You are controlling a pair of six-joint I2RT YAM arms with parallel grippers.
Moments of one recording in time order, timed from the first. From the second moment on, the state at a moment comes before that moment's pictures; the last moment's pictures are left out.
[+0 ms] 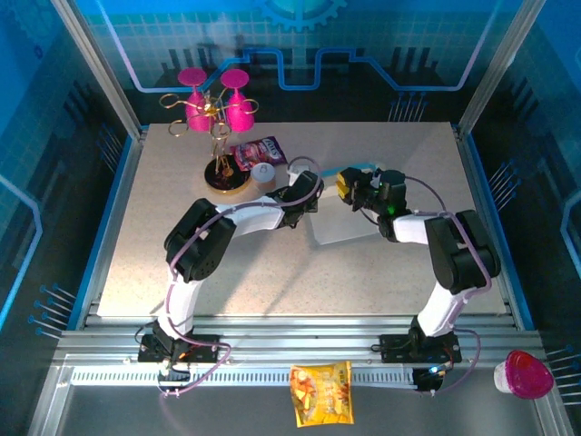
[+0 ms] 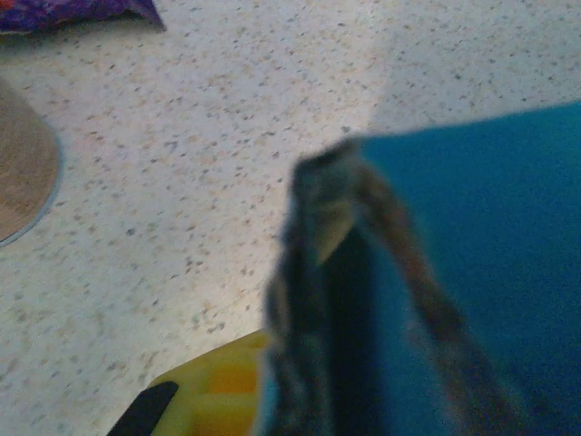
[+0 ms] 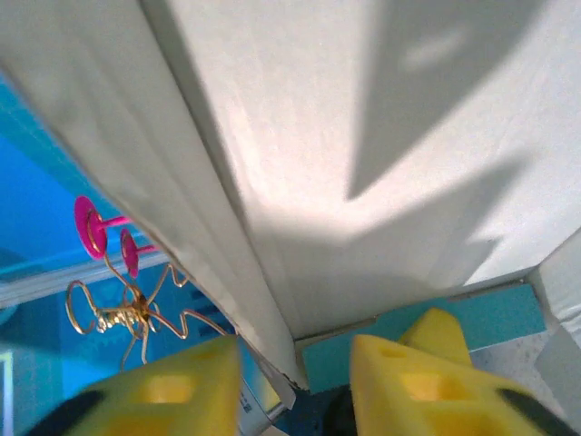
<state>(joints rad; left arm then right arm) -0.68 2.07 1.40 -0.15 -0.38 -0.60 0.22 1.73 0.77 0.70 -0.47 1.60</state>
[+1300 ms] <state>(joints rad) -0.57 1.61 1.43 -0.79 -0.16 -0.58 0.30 1.41 1.48 -0.70 -0.28 1.06</state>
